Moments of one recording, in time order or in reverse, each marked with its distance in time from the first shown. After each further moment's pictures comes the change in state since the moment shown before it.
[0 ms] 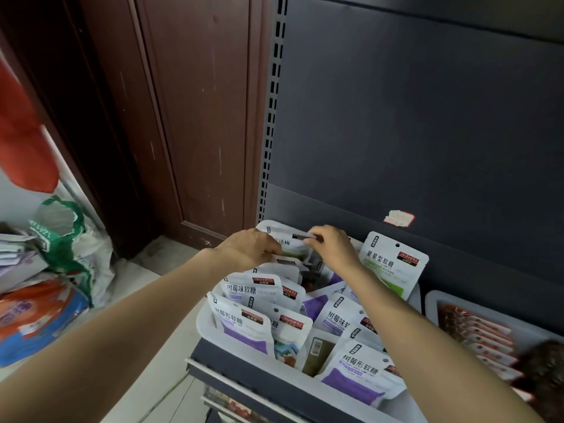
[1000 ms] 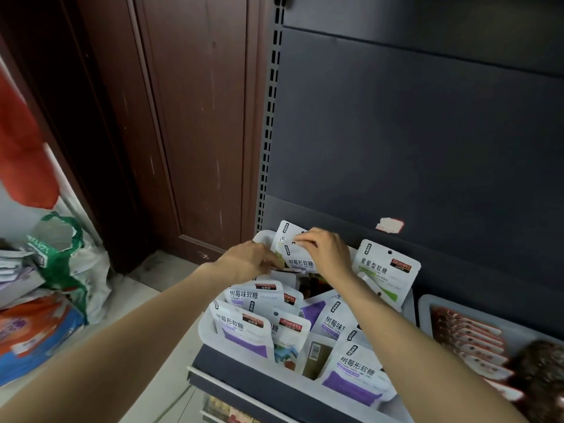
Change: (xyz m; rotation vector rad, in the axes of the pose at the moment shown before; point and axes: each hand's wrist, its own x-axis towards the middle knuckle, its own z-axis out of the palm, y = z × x) left_hand -0.014 0.006 0.001 -0.098 0.009 -0.041; right_hand -0.019 -0.025 -0.004 0.004 0.218 -0.155
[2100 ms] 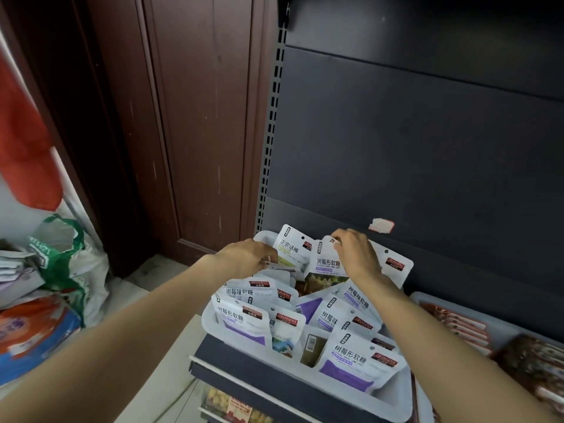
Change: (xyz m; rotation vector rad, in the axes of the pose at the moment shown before) left_hand -0.025 0.022 -0.015 0.104 -0.039 -0.058; right_hand -0.019 0.014 -0.046 -0.352 -0.029 0.194
